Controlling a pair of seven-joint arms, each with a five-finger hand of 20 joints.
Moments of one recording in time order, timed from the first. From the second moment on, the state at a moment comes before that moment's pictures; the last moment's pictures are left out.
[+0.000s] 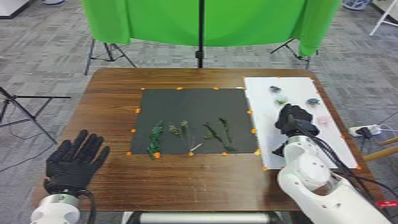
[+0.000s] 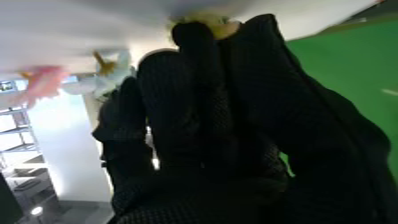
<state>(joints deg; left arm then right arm) 132.2 -66.4 -98.6 -127.1 -1.3 21.9 14.7 -86.9 -51.1 58.8 -101.6 -136.5 10.9 46.0</state>
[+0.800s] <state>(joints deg) 132.5 -66.4 -98.5 -127.1 -1.4 21.8 14.8 -84.1 -50.5 55.5 -107.8 -143.4 13.3 47.0</state>
